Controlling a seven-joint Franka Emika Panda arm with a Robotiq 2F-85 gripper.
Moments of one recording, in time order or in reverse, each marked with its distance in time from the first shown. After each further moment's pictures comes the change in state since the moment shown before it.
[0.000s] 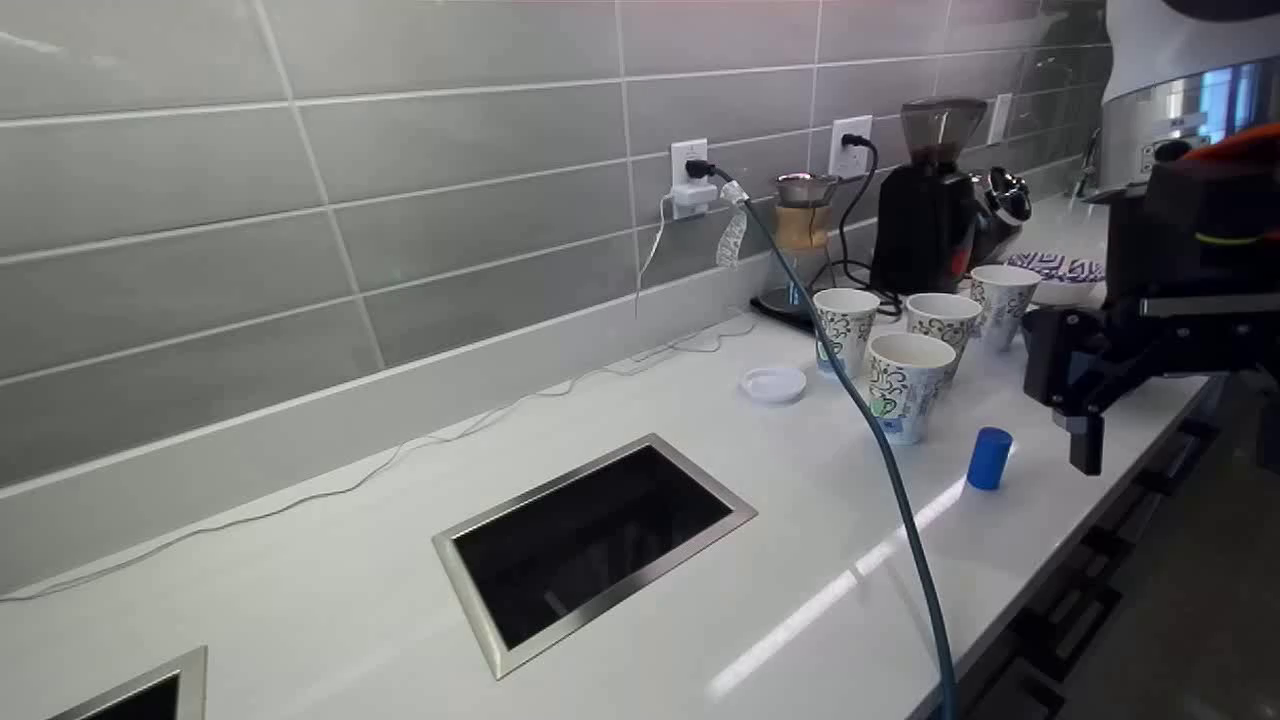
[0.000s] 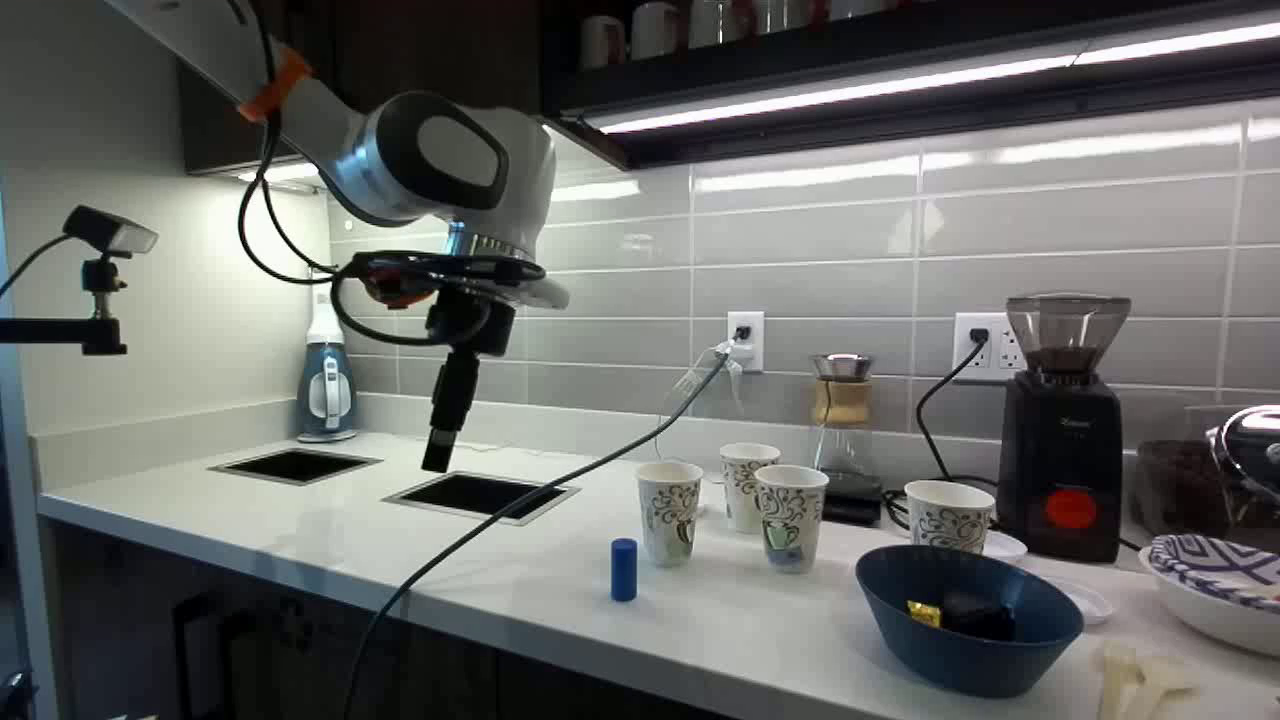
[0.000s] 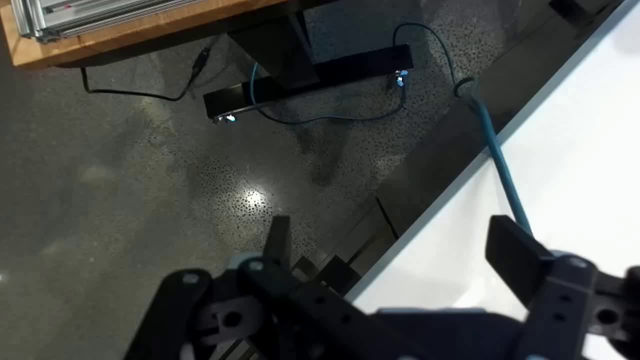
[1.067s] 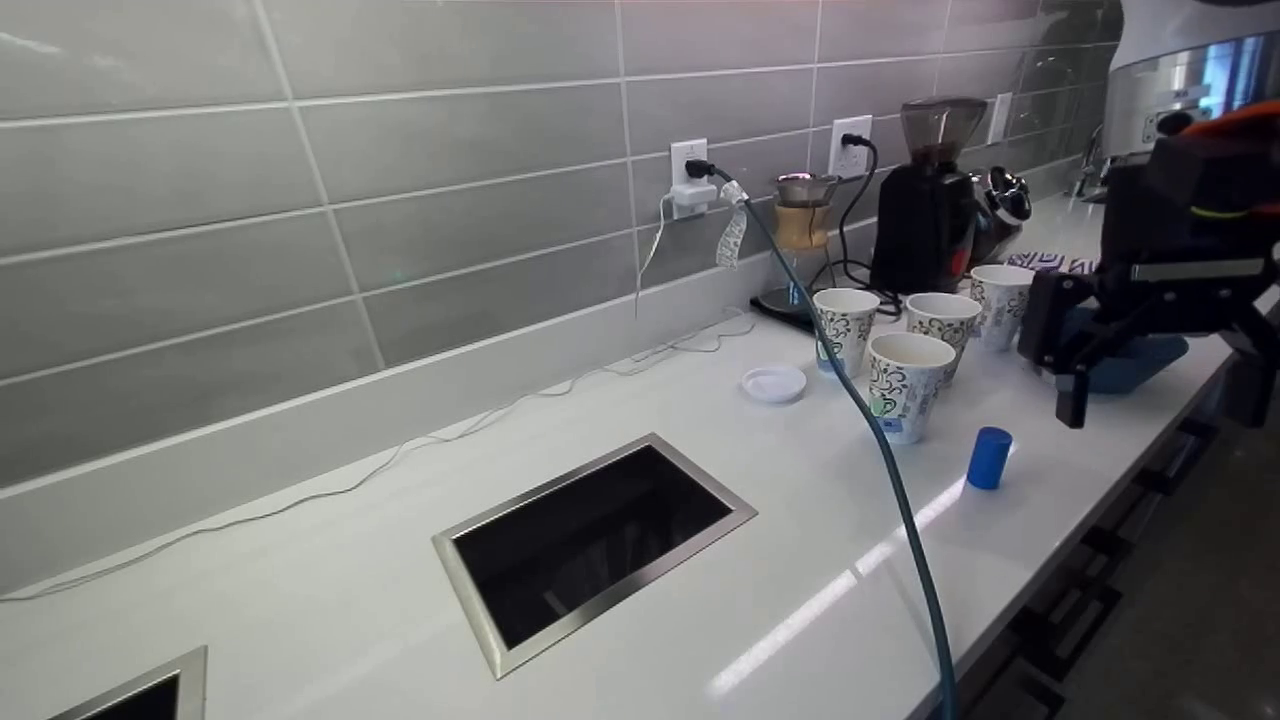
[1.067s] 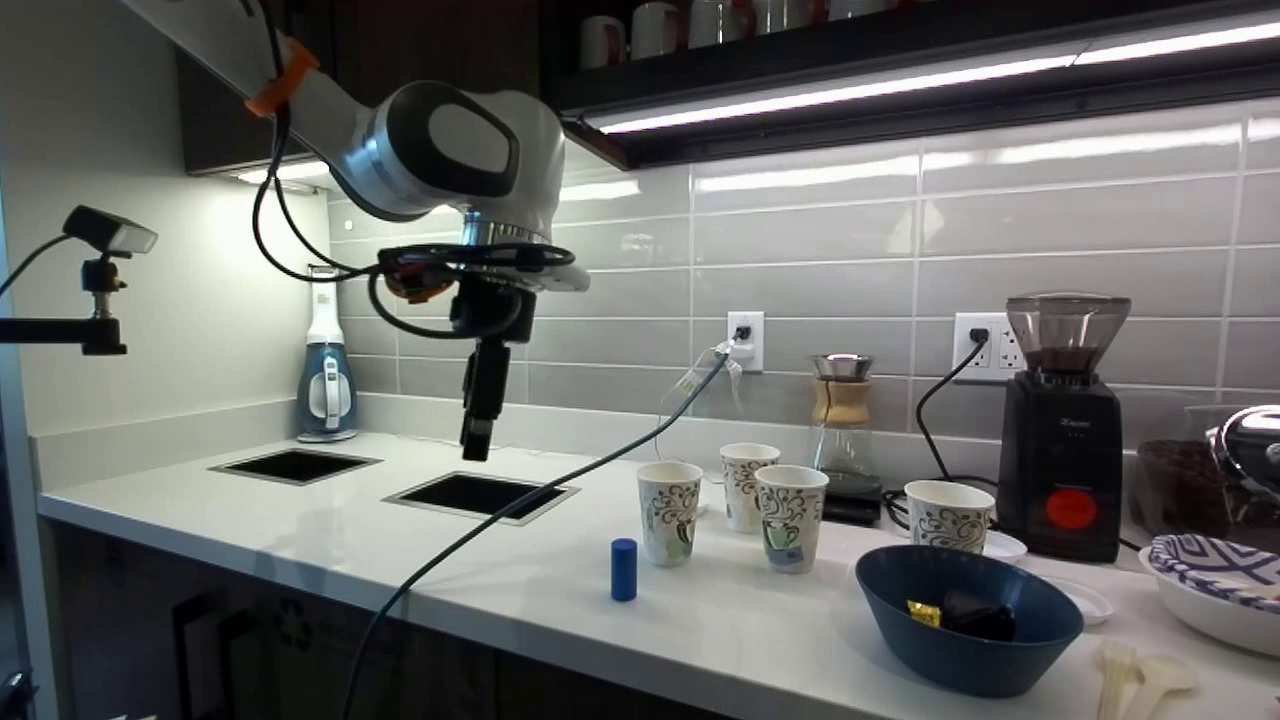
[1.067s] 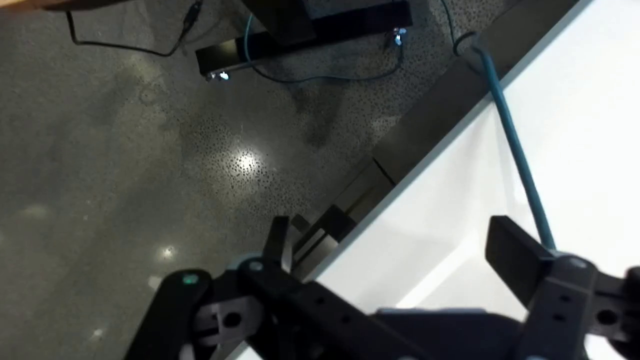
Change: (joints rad) arm -0.001 0.011 -0.029 0.029 -0.044 0.073 -0.028
